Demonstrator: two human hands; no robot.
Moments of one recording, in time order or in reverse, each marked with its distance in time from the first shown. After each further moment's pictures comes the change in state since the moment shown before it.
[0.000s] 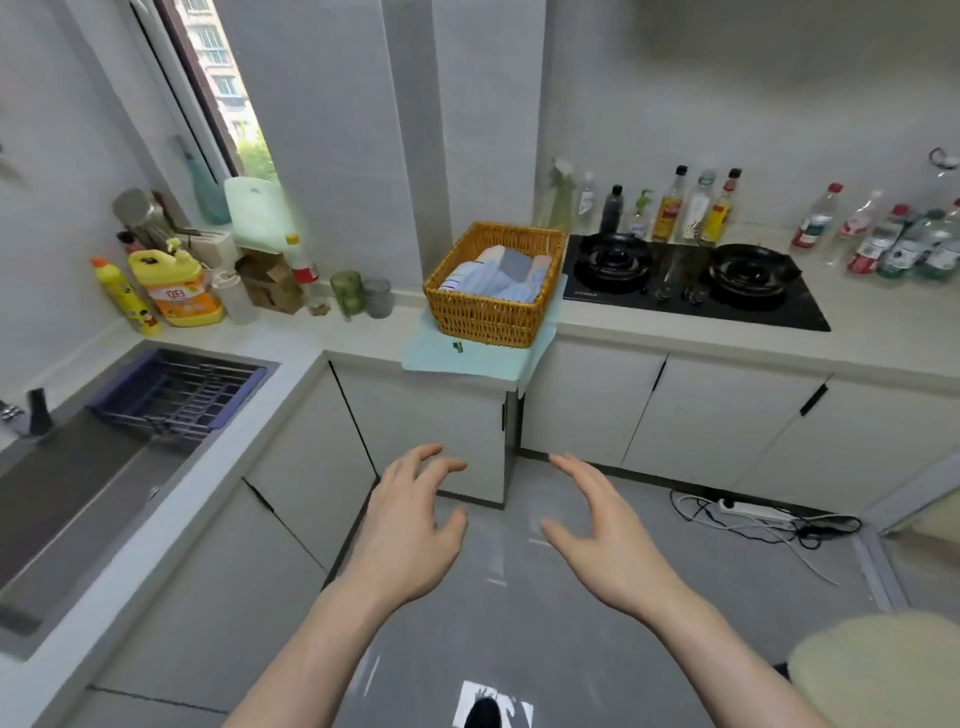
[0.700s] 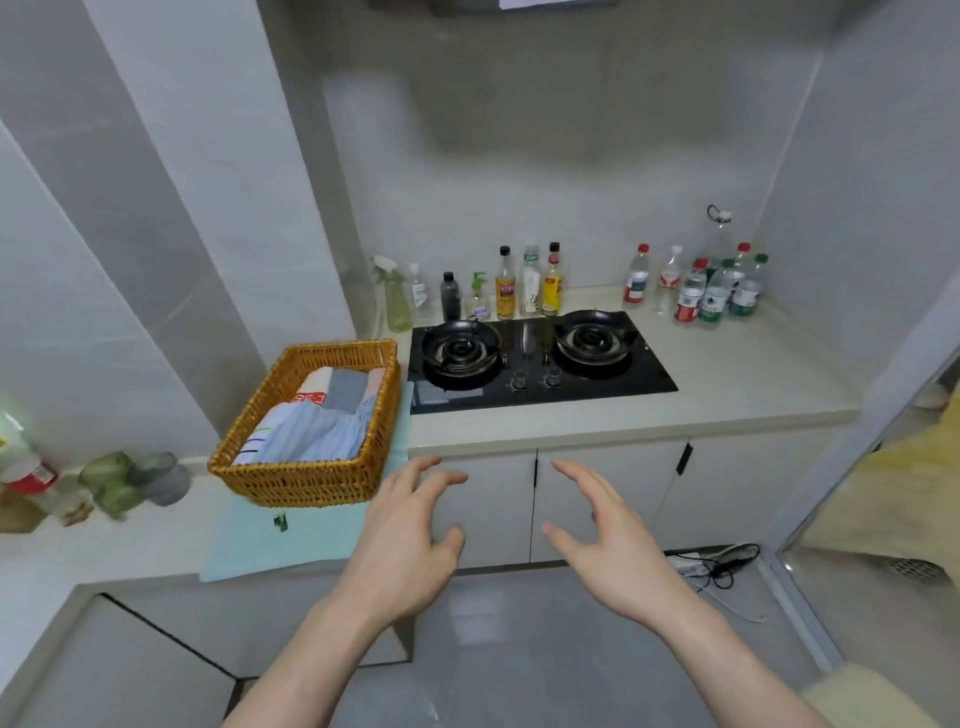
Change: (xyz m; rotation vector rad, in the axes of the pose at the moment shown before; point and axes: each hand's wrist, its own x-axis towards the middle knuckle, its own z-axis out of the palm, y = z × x) left_hand 0.314 0.191 0.086 0.000 -0.137 0.351; right_hand 0.181 0.121 -0.232 0.092 0.311 0.148
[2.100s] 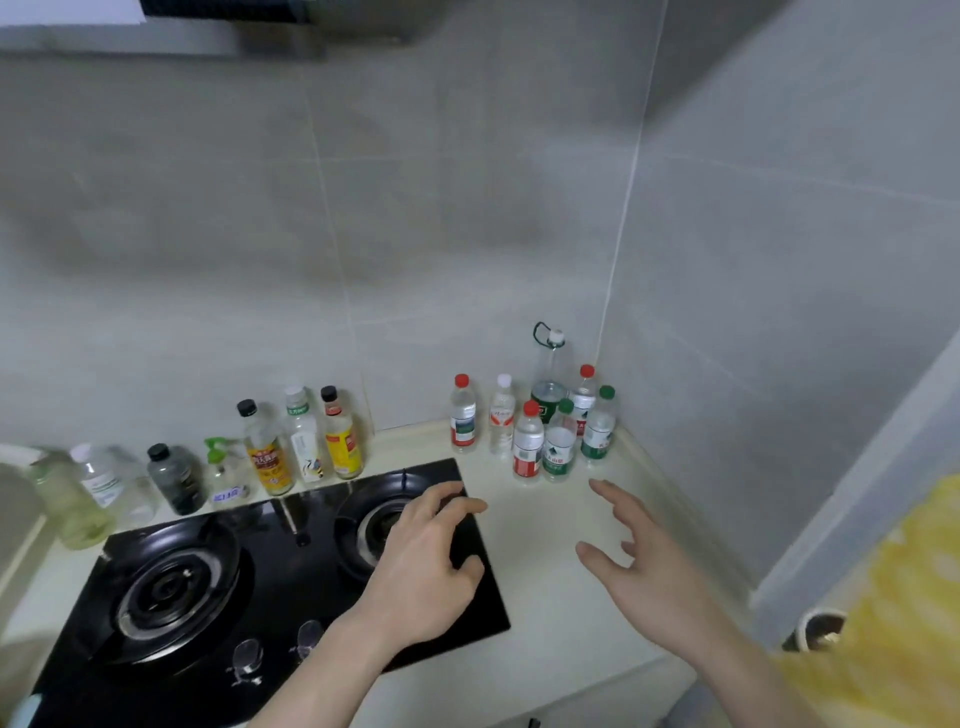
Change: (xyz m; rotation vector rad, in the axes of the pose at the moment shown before) left_hand 0.578 0.262 0.236 -0.091 -0.166 0.240; right_hand 0.399 0.256 -0.412 0.025 0.281 0.184
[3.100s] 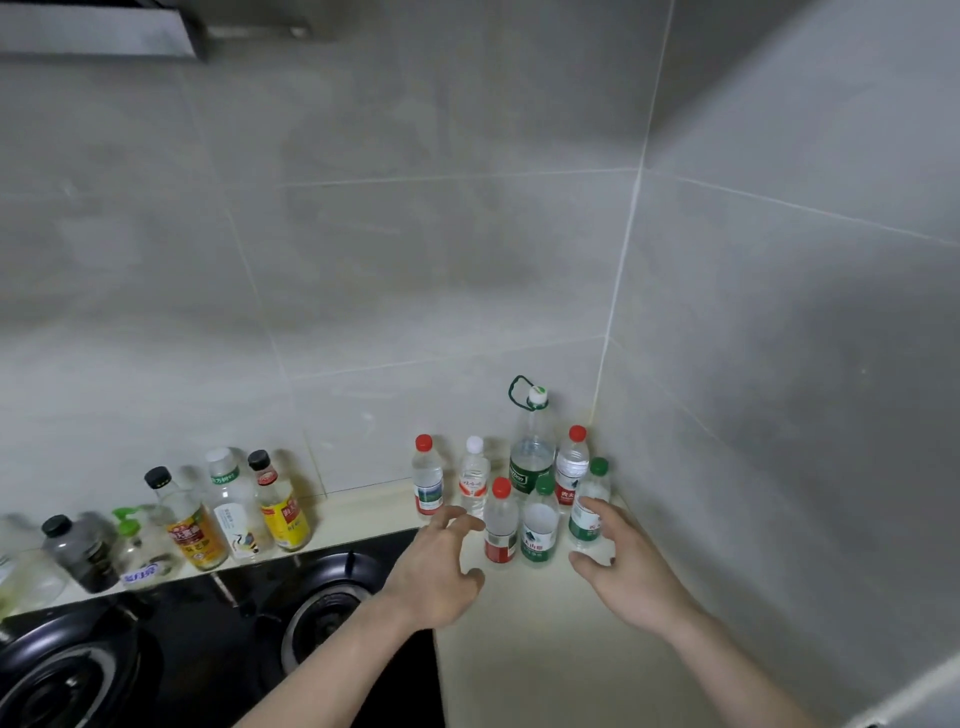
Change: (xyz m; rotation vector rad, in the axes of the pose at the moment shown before) left_hand 0.235 -0.012 0.085 0.011 -0.181 -0.162; right_hand 0.241 0.090 -0.052 -0.091 -0.111 -0.003
